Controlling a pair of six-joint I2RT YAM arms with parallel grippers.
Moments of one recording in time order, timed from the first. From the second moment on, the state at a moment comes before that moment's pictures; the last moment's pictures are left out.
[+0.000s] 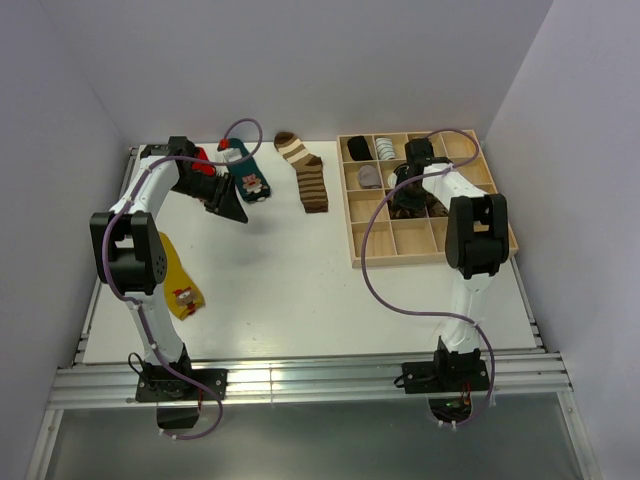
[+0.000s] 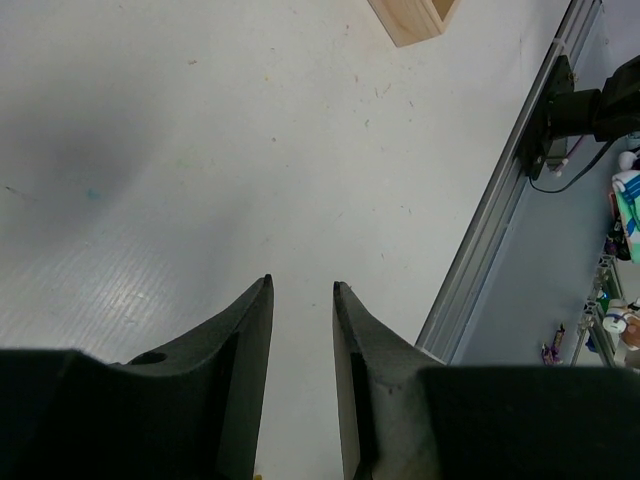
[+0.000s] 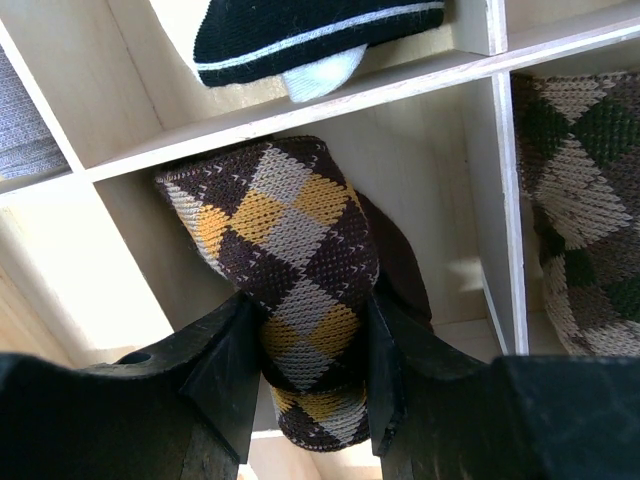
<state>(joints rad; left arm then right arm) -0.03 1.98 1.71 -1.17 0.96 0.54 0.08 2.08 1.59 -0.65 0.03 0.32</state>
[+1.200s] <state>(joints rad) -0.03 1.96 1.75 -1.16 0.90 0.50 0.08 1.97 1.57 -0.72 0.05 0.31</state>
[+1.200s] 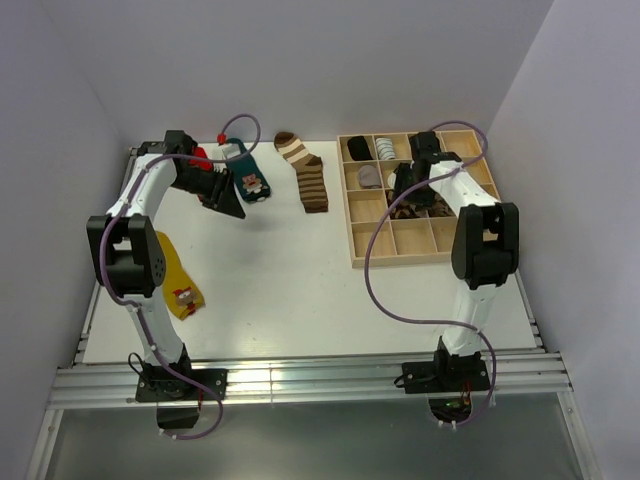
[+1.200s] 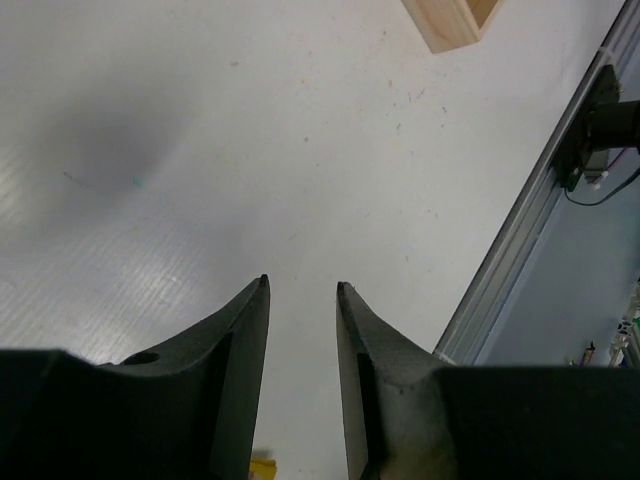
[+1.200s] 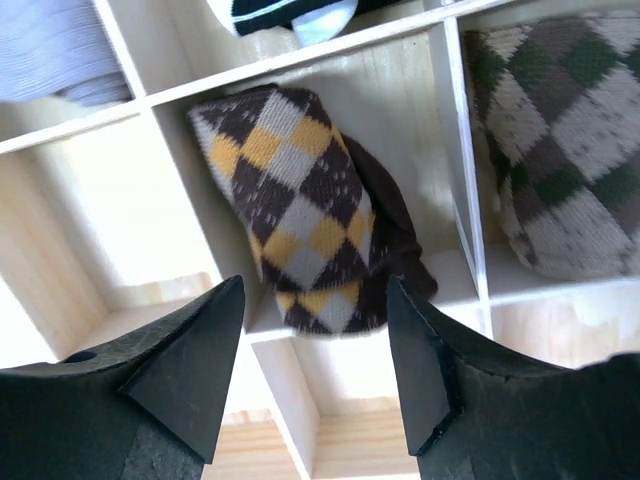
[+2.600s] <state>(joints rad) 0.28 1.78 1.12 -0.79 0.13 0.43 0.25 1.39 1.27 -0.60 0.03 0.35</state>
